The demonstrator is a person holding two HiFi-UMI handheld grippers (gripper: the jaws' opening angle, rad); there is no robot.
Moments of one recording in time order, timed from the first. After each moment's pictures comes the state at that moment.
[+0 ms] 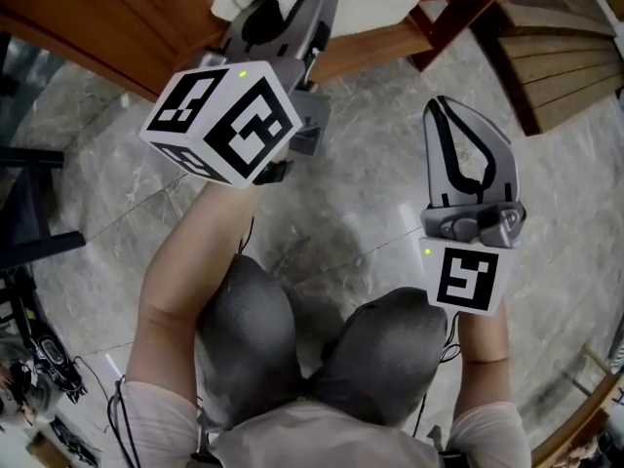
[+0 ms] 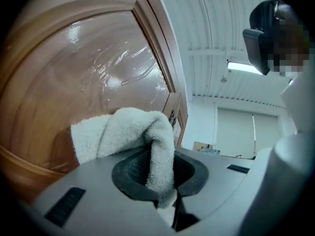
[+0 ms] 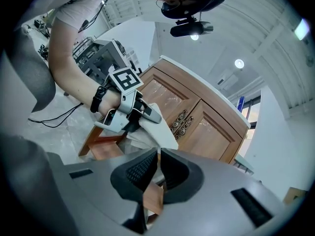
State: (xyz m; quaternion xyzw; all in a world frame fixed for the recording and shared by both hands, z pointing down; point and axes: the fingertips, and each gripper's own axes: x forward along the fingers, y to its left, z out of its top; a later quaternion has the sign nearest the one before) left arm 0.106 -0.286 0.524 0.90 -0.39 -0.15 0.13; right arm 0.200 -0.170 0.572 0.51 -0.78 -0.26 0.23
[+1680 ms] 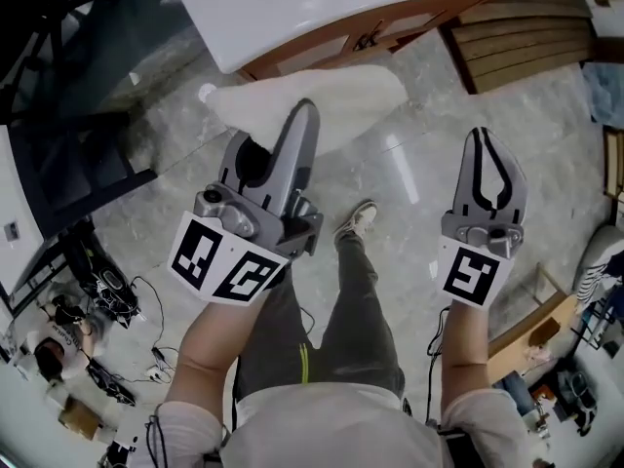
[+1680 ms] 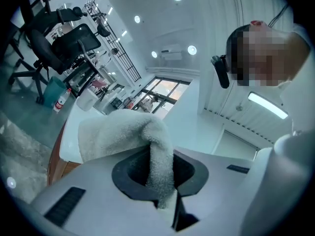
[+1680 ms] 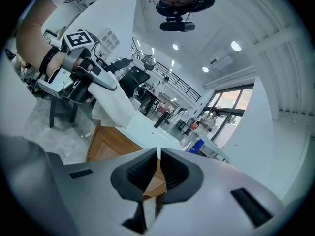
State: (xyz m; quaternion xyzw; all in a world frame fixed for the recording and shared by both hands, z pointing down) left arm 0.013 -0.176 0.072 0.85 -0.40 -0.15 0.29; right arm 0.208 -0.138 0.096 0.59 -0.73 -0.14 0.31
